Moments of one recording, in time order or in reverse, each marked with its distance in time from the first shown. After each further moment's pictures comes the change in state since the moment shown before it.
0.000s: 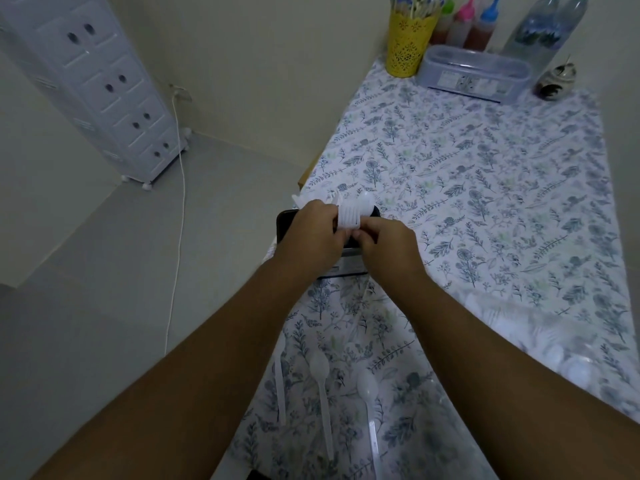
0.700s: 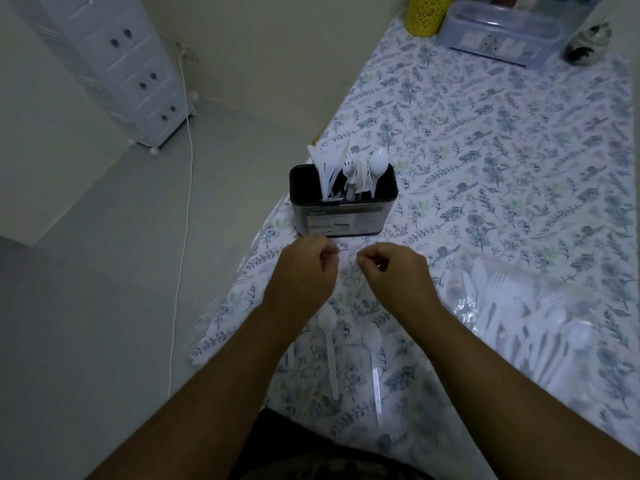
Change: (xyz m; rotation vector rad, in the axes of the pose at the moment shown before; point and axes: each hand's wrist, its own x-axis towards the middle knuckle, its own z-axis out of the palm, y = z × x) left_hand -0.120 -0.029 0.032 -0.140 0.106 -0.081; right_hand -0.095 0.017 0.011 -0.088 -0.107 0.088
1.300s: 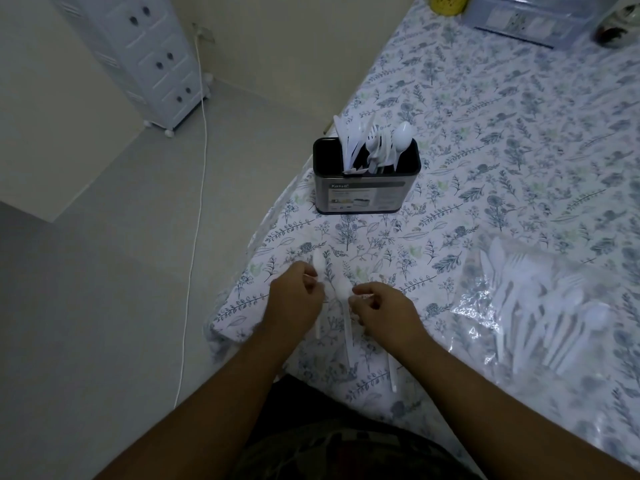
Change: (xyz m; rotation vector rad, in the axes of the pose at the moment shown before) left_hand -0.079 -0.053 0.012 -0.068 -0.024 -0.384; right_hand -0.075 0.029 0.059 0.162 -0.267 0.269
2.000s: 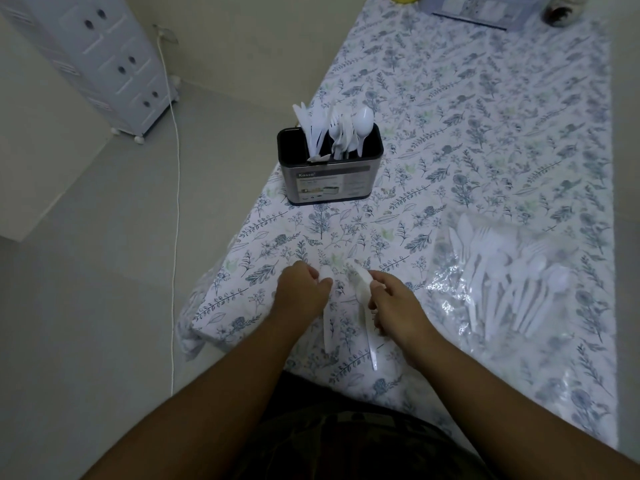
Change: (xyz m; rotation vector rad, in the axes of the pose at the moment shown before) left_hand 0.001 0.015 0.045 0.066 -0.148 -0.099; right_hand -0.031 0.021 -0.030 0.386 0.053 0.187
